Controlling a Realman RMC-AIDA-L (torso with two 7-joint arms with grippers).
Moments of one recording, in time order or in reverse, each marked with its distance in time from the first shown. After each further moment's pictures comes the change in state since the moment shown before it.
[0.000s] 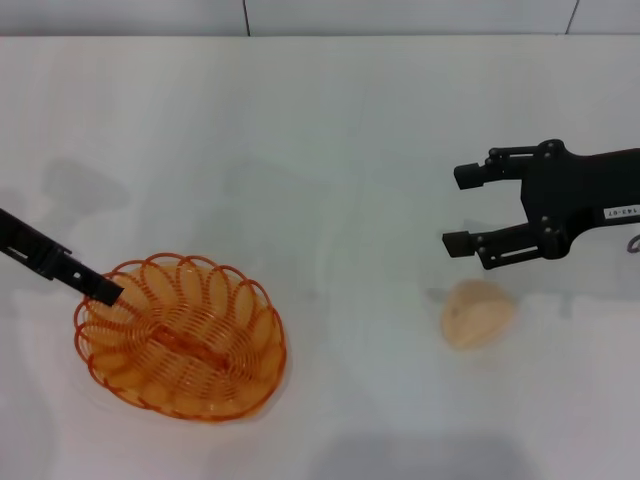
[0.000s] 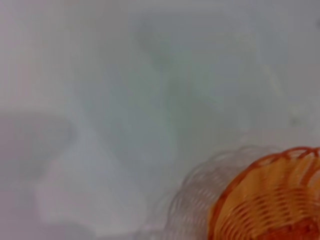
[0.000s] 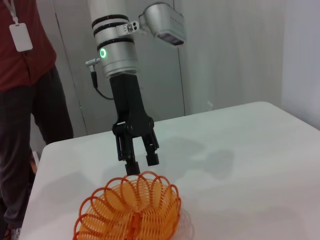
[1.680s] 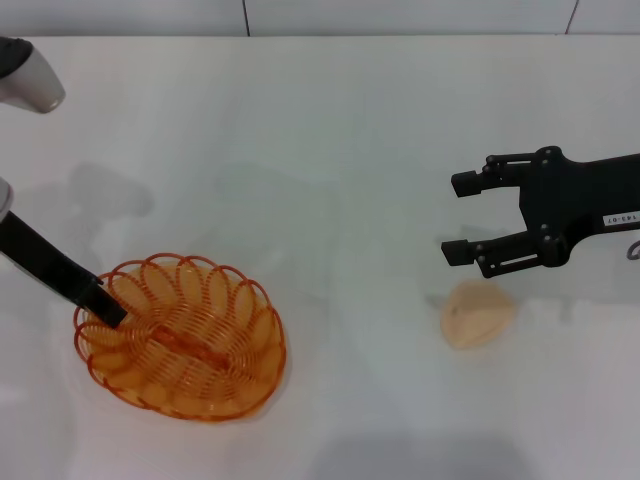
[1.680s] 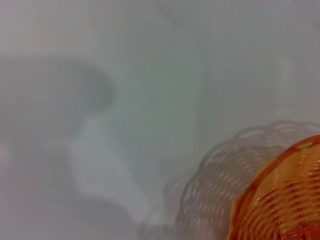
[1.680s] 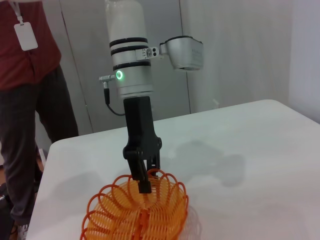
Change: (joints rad) left arm -0.043 -0.034 0.097 -0.136 0.081 -0.124 -0.075; right arm -0.005 0.000 -0.011 -0.006 0.001 -0.010 0.000
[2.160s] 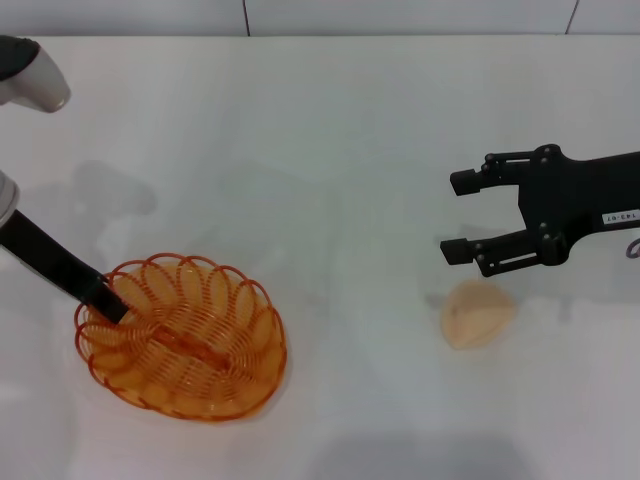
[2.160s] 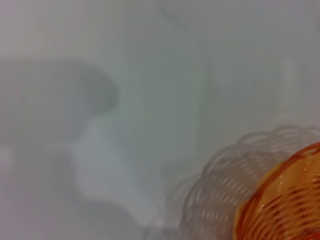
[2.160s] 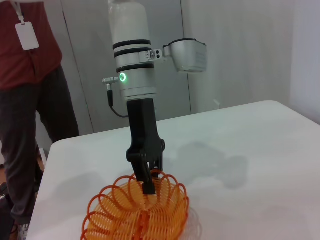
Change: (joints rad) left arm -0.009 -0.001 0.003 -0.019 0.000 -0.022 0.002; right arm 0.004 0.000 0.000 -0.003 0.000 -0.001 0.000
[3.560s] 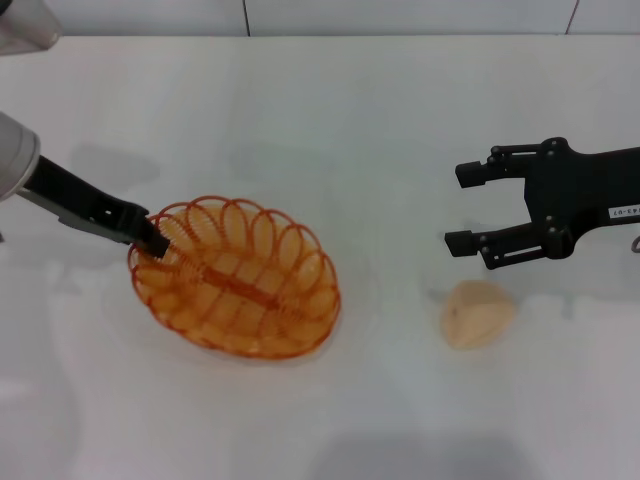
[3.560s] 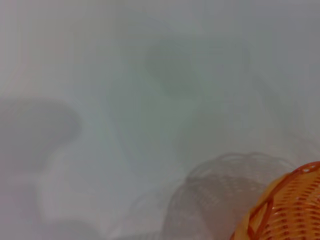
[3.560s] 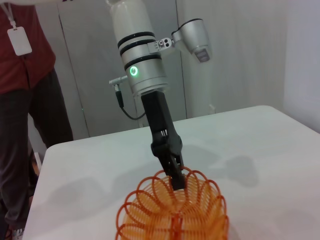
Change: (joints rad) left arm -0.019 -0.002 -0.086 0.005 -0.125 -0.056 -0.130; right arm -0.008 -0.003 0.009 -0.010 0.012 0.001 0.000
